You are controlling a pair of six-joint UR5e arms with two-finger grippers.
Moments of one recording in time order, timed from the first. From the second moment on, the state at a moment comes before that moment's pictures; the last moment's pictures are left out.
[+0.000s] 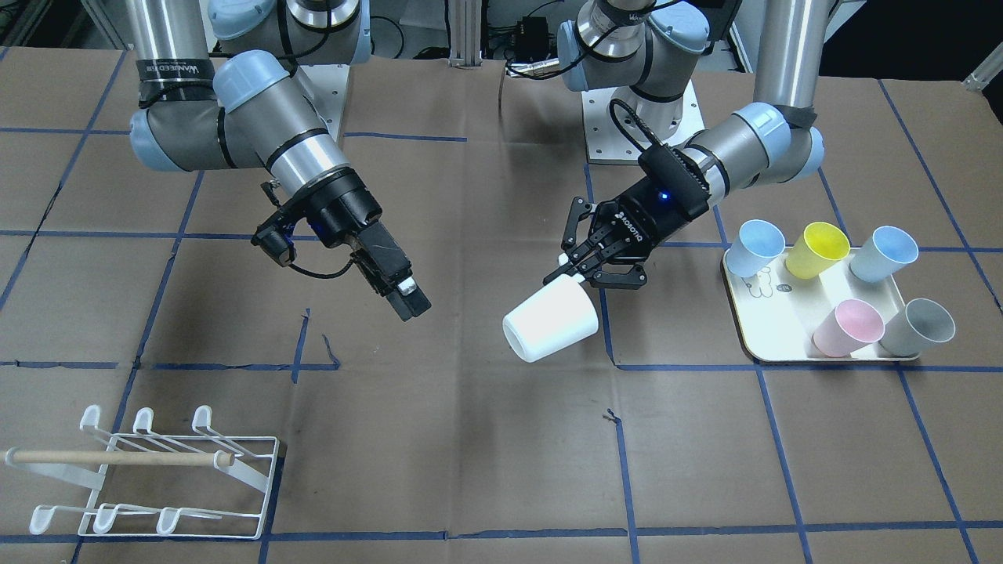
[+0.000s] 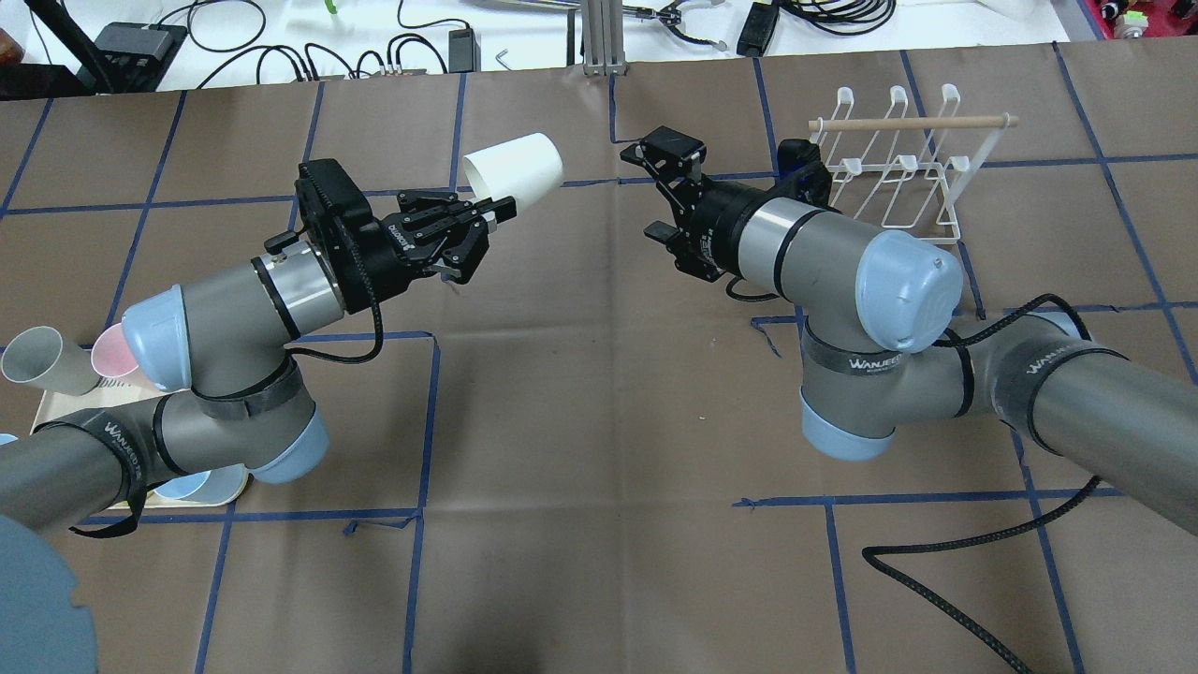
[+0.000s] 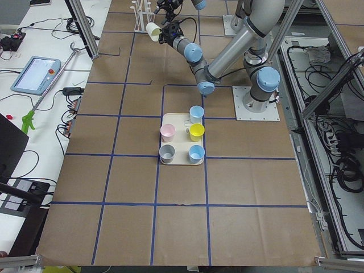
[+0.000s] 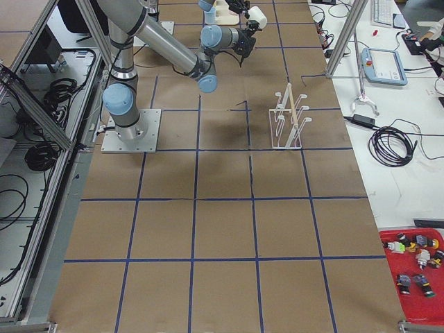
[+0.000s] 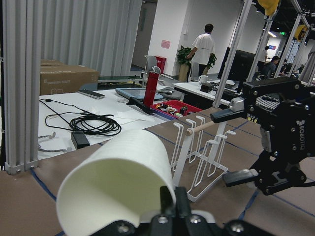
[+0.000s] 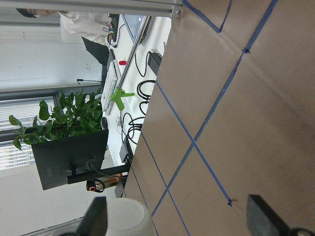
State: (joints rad) left arm -1.40 -1.89 -2.26 0.47 0.44 0.28; right arm 1.71 -1.28 2.13 -3.46 -1.03 1.35
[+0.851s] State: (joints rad) left arm -1.46 -1.90 -2.26 0.49 0.45 0.27; right arm 1.76 -1.23 2.04 -3.46 -1.03 1.45
